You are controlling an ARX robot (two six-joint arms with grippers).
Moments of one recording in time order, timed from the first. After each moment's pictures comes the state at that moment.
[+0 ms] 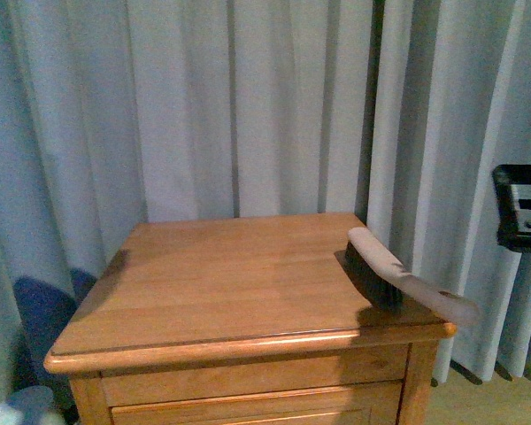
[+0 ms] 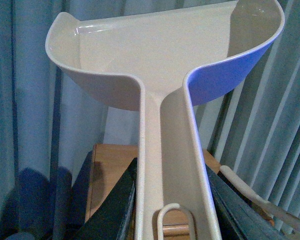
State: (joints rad) left arm -0.37 0.29 0.32 0.21 -0.20 -0.09; right arm 0.27 1.44 0.98 -0.17 0.21 0.18
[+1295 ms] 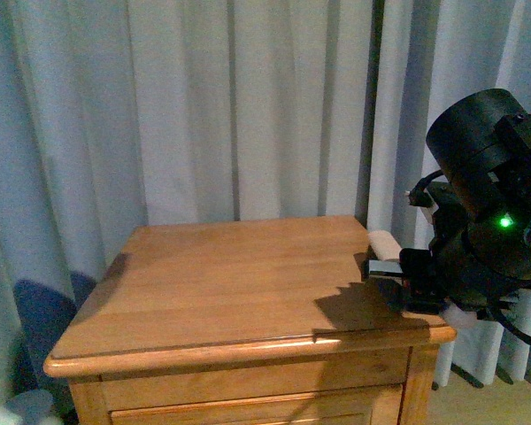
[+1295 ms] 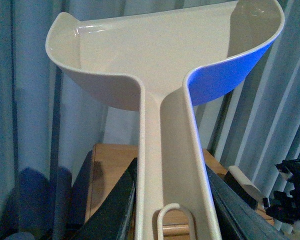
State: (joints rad) left arm -0.37 0.29 0.32 0.21 -0.20 -0.09; right arm 0.38 1.88 1.21 -0.13 0.19 0.32
